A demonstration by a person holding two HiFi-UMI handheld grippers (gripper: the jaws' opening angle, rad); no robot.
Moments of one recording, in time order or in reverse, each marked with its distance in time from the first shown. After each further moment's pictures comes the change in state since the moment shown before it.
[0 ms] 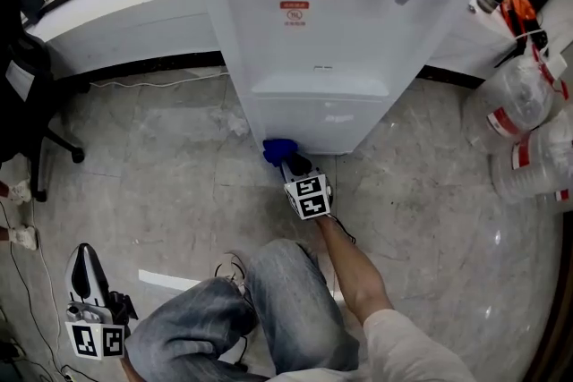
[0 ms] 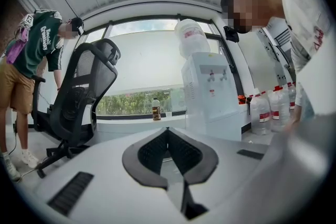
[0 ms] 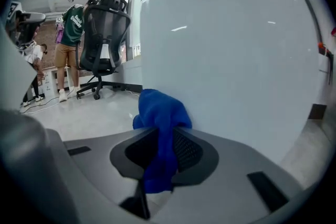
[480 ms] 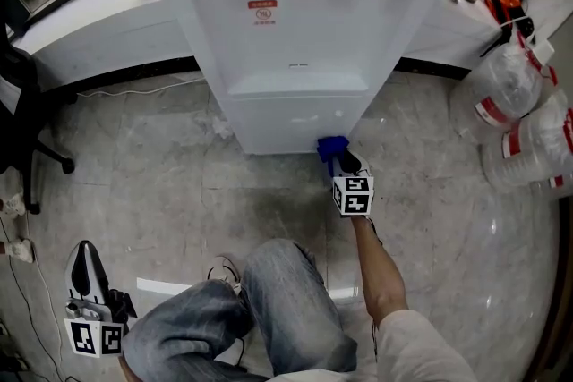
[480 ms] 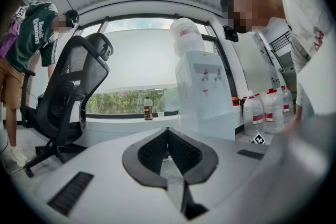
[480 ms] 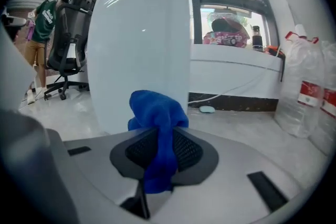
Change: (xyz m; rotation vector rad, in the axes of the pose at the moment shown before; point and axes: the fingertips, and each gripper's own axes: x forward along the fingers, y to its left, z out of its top) left arm 0.025 -0.025 -0.004 -0.013 0.001 -0.083; right arm -0.098 -0.155 -0.039 0.108 0.004 -0.319
